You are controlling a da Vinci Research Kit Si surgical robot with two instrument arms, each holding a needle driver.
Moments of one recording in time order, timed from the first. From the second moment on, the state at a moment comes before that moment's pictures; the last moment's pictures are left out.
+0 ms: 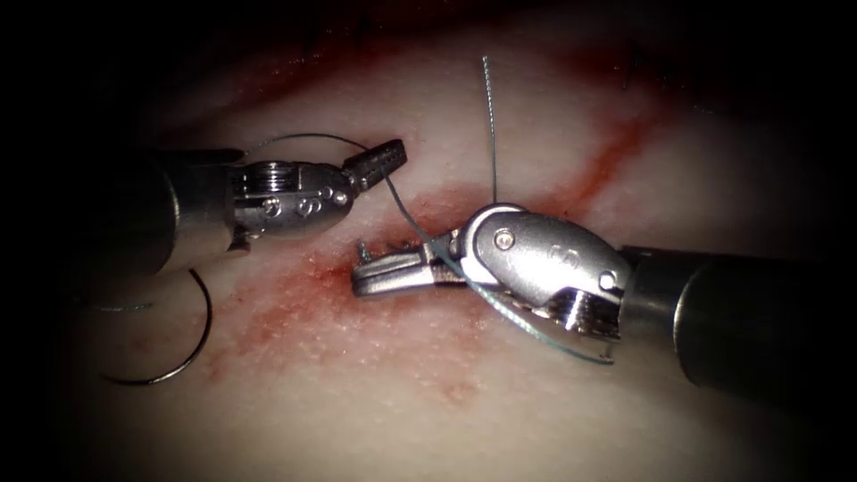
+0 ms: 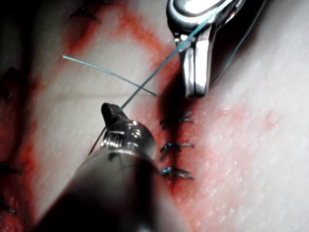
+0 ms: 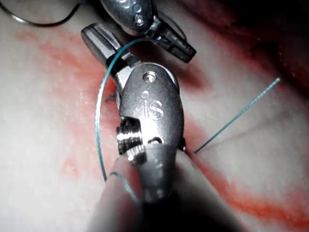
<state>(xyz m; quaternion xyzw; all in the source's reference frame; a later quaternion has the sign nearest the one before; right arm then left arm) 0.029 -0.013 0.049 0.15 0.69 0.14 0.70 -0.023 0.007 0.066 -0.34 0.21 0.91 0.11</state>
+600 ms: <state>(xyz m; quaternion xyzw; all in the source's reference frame) 0.027 -0.009 0.050 -0.06 0.65 0.28 0.71 -0.024 0.003 0.064 -0.33 0.22 0.91 0.11</state>
